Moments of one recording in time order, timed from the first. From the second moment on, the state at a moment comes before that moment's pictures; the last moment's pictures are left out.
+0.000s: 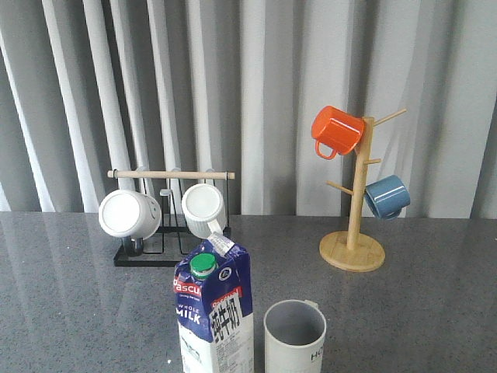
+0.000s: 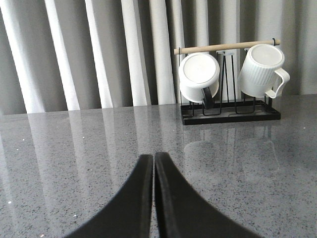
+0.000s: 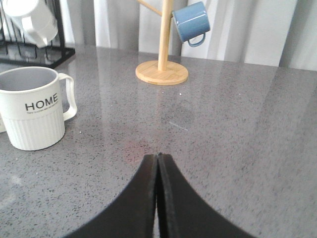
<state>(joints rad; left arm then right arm) 0.06 -0.01 0.02 0.12 0.01 -0.07 0.13 0.23 -0.24 -0.15 0.30 0.10</state>
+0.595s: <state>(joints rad) 0.06 -0.01 0.02 0.12 0.01 -0.07 -0.07 -0.01 0.03 -0.04 0.08 0.17</state>
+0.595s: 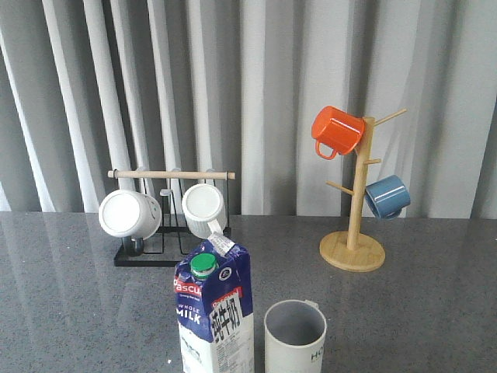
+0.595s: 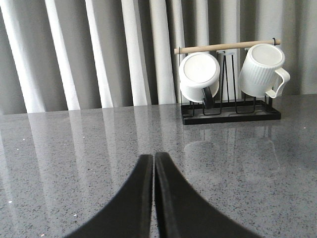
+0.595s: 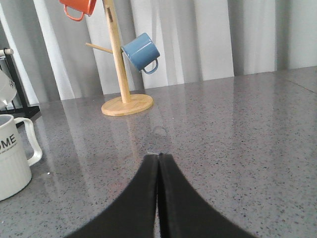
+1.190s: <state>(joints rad) 0.06 -0.01 0.02 0.12 0.01 -0.07 -0.07 -0.01 0.03 -0.04 0.08 0.17</state>
